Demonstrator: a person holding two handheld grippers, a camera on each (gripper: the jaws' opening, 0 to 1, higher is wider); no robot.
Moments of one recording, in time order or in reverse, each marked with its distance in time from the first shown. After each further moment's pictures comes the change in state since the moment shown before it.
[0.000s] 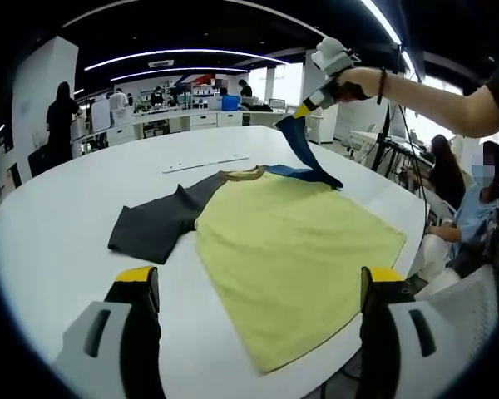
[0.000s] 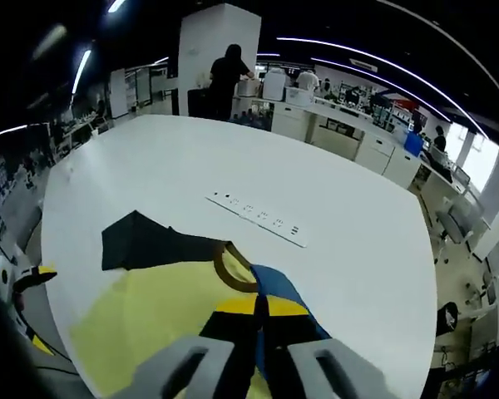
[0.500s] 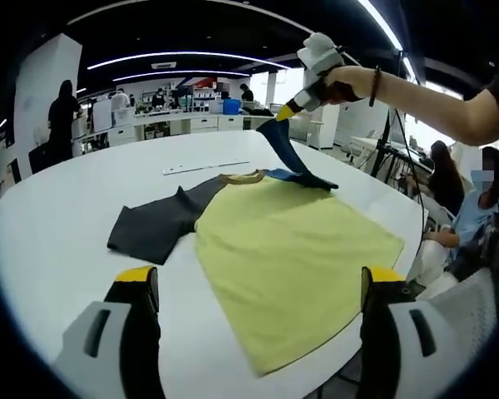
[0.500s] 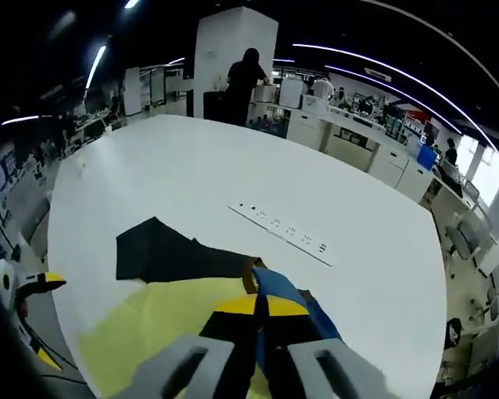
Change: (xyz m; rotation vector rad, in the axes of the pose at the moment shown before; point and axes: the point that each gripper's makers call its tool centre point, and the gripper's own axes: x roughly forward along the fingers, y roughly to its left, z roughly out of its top) left arm -0.003 0.000 0.002 -0.028 -0.036 -0.009; right arm 0.011 0.050 0.025 -0.065 -0.034 0.048
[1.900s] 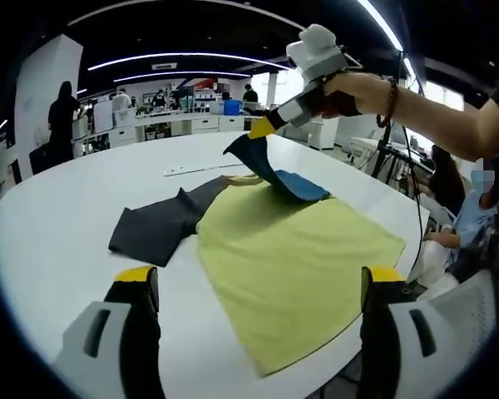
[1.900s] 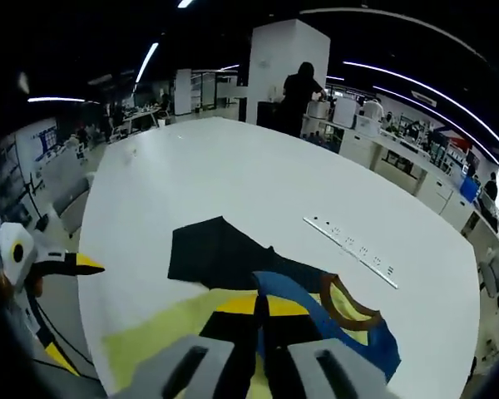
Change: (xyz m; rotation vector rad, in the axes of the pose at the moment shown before) left arm 0.001 0.004 0.003 0.012 0.009 0.005; right arm 0.026 0.104 -0.006 -0.096 -0.064 0.217
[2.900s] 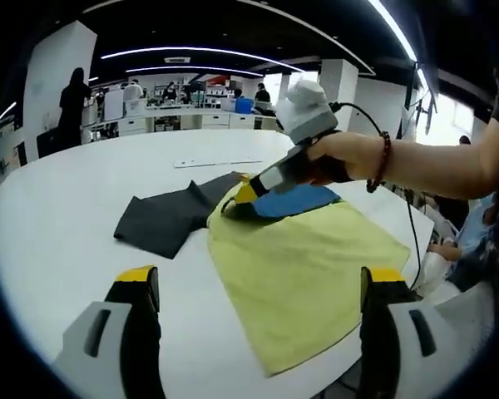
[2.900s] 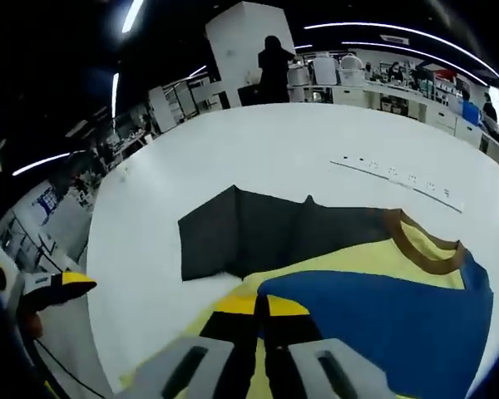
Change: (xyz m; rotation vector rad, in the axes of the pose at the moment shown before) left arm 0.003 0.016 -0.008 -0.077 0.003 0.029; right arm 0.086 0.049 -0.062 0.273 0.075 0.098
